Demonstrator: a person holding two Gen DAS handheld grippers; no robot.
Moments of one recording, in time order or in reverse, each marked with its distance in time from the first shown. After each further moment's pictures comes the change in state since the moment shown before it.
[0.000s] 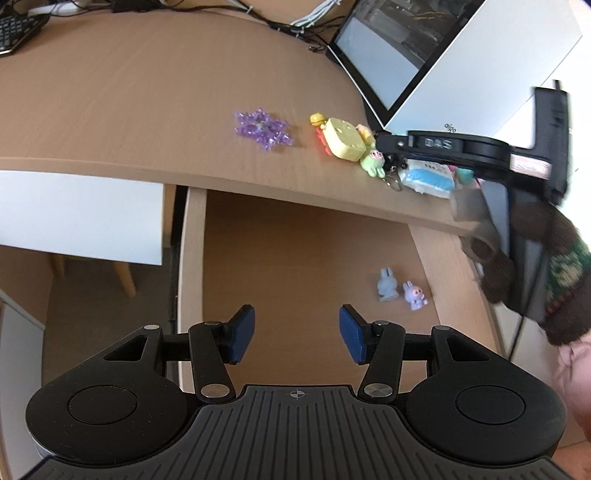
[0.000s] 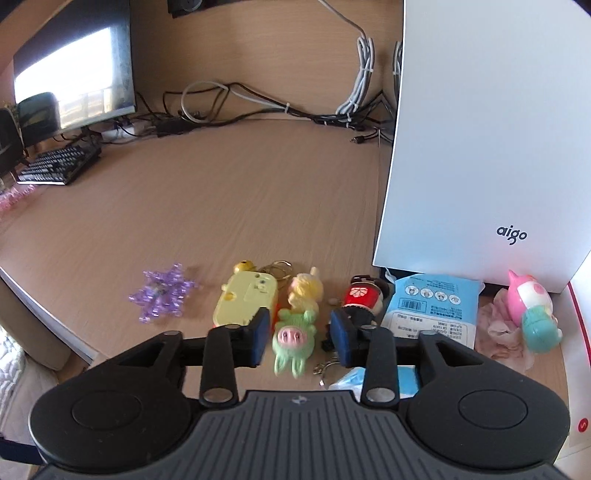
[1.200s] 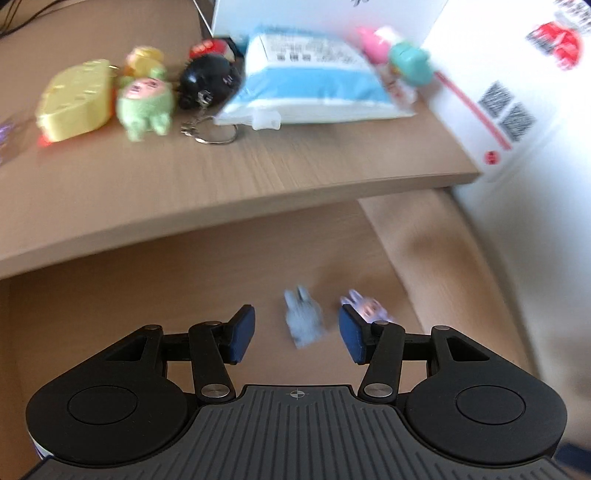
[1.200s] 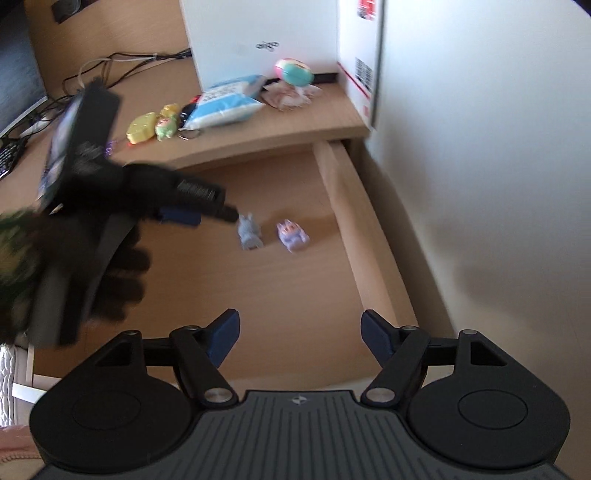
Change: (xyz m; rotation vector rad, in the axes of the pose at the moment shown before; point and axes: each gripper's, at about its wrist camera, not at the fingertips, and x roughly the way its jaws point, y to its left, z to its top) left arm 0.188 -0.145 0.028 0.267 0.150 0.024; right arm -0.180 -0.036 -0.202 0.369 0.208 -0.282
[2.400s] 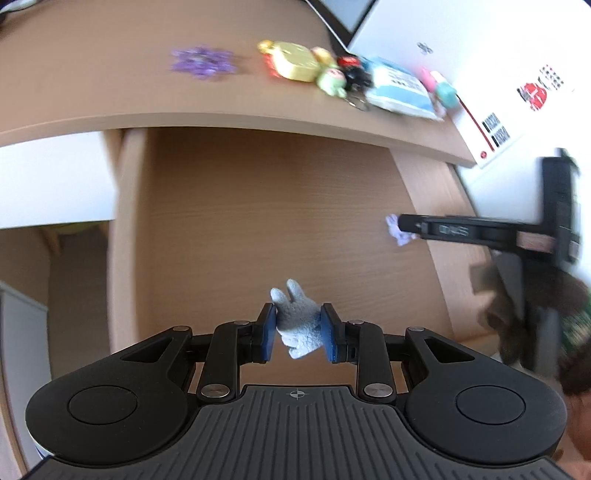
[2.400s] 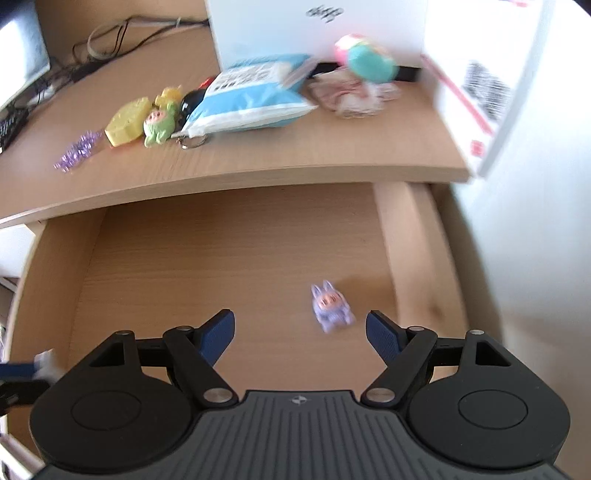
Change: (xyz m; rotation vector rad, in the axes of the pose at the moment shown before) left arm -0.152 0.079 -0.105 -0.211 0.003 0.007; right arm 0.134 0.040 0.094 -0.210 0.066 0.071
